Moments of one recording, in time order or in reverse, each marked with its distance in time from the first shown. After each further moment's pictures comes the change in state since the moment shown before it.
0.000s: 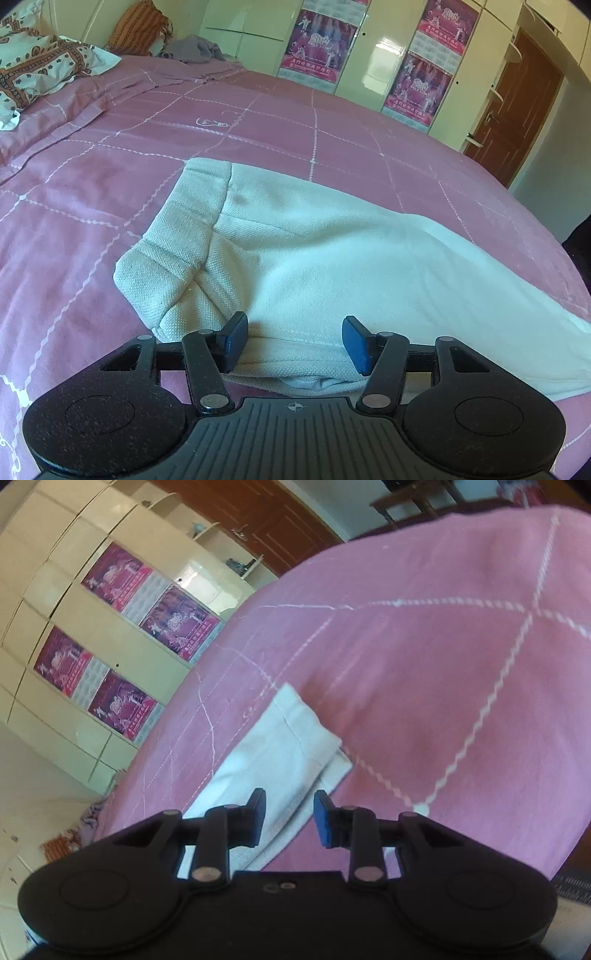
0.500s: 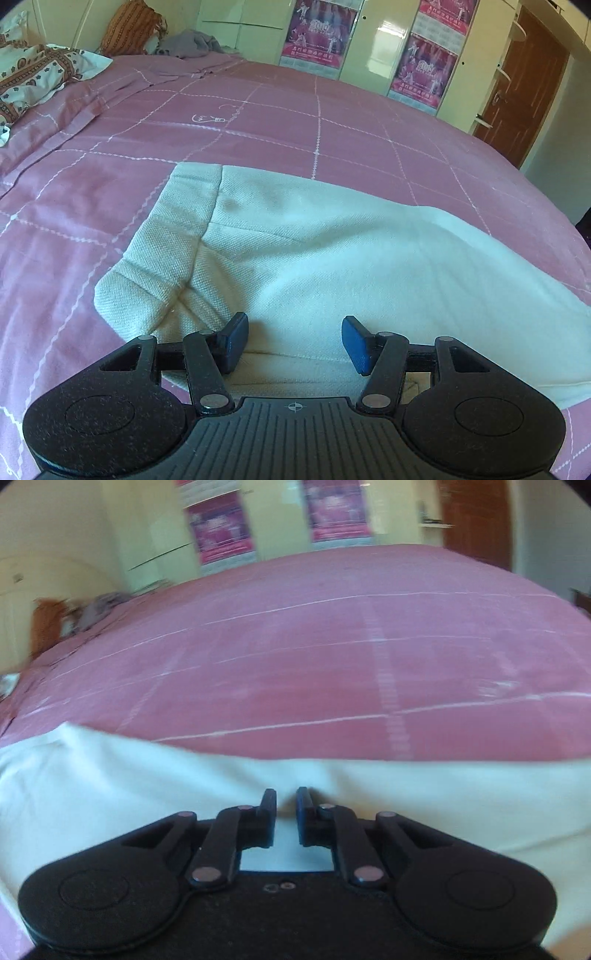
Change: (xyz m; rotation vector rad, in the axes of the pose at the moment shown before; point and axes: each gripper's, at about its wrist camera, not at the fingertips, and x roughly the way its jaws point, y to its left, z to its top) left arm 0.014 -0.018 0.014 0.061 0.043 0.055; right arm 0.164 0.183 -0.046 -0.768 0.223 -0.121
